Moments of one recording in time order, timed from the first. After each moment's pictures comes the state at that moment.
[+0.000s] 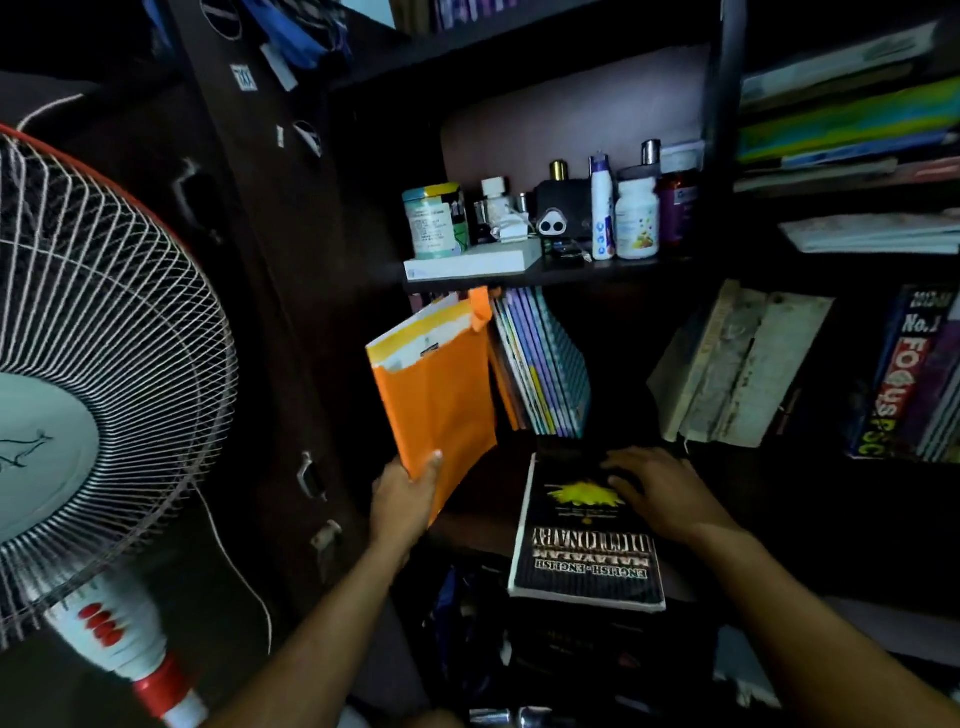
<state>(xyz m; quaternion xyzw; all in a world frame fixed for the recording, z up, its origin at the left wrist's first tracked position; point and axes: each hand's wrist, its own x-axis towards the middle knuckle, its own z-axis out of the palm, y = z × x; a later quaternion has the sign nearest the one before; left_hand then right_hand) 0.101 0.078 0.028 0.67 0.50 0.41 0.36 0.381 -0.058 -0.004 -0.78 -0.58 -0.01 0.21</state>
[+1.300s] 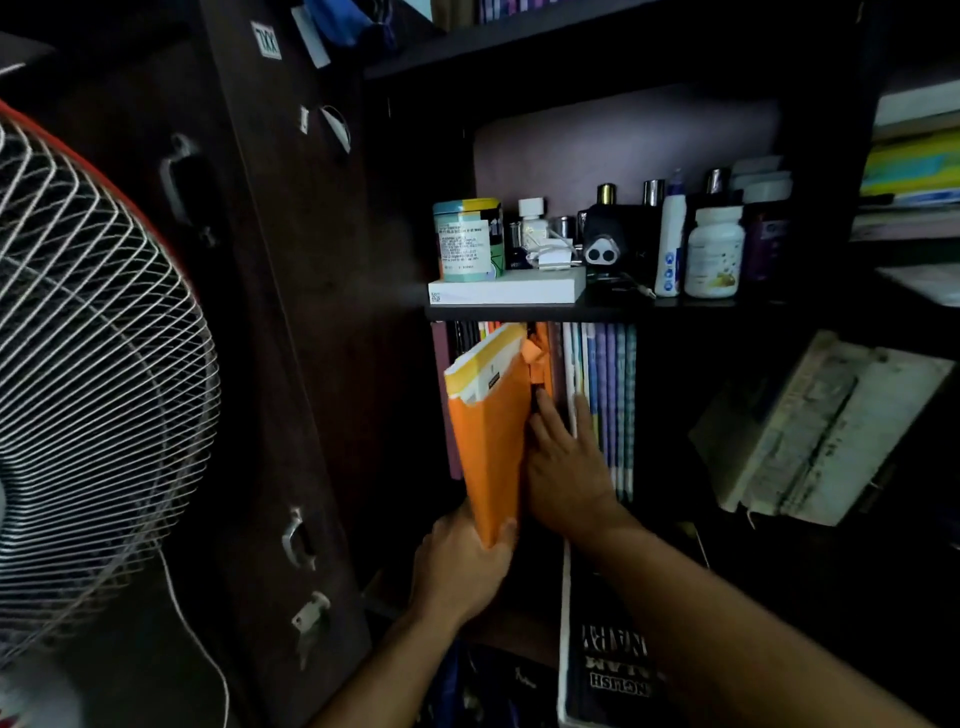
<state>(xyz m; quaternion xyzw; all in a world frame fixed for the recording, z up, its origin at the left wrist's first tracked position) 0.132 0.109 0.015 0.80 0.44 0.31 0.25 0.300 0.098 0.046 -0.72 -0.61 -0.33 -0.01</state>
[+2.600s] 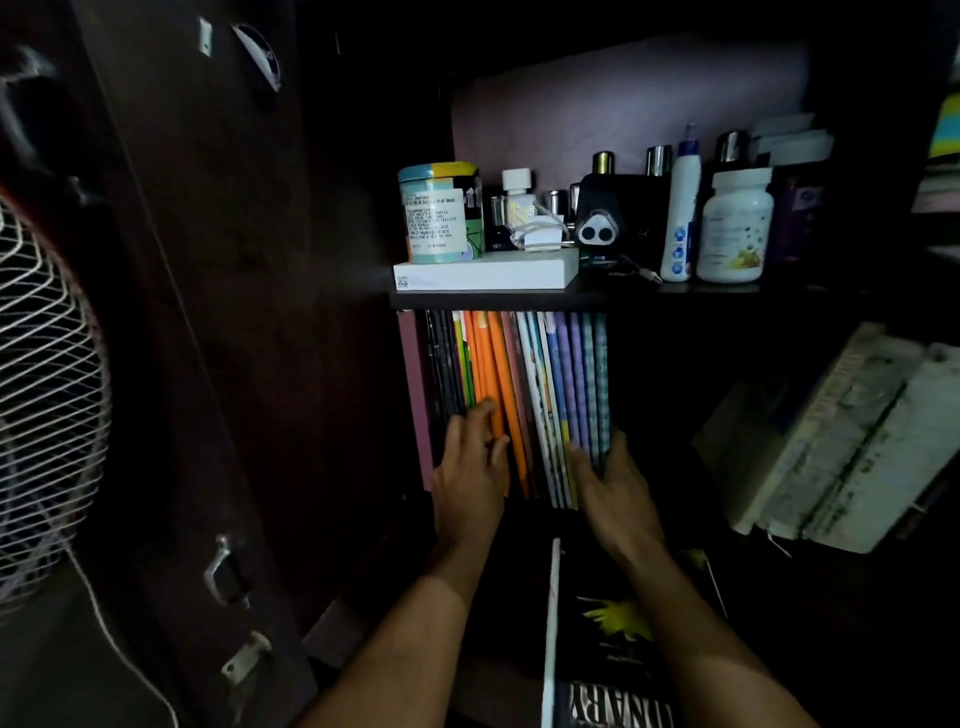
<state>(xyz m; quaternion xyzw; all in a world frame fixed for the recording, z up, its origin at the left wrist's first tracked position) 0.234 0.191 0.011 0.76 0.36 0.52 0.13 0.358 0.096 0.003 -0.73 -0.39 0.12 0.55</state>
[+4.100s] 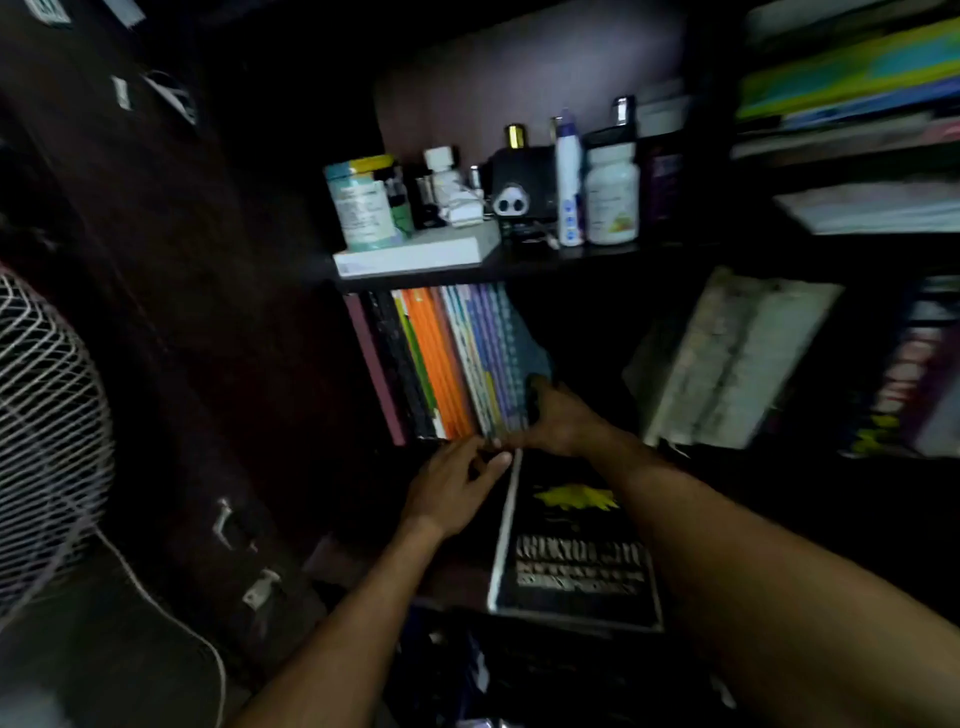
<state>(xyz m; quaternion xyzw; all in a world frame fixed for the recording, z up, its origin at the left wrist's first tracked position) 0.204 0.139 -0.004 0.89 0.32 0.25 0.19 0.392 0.063 0.045 -0.77 -0.52 0.15 0.33</state>
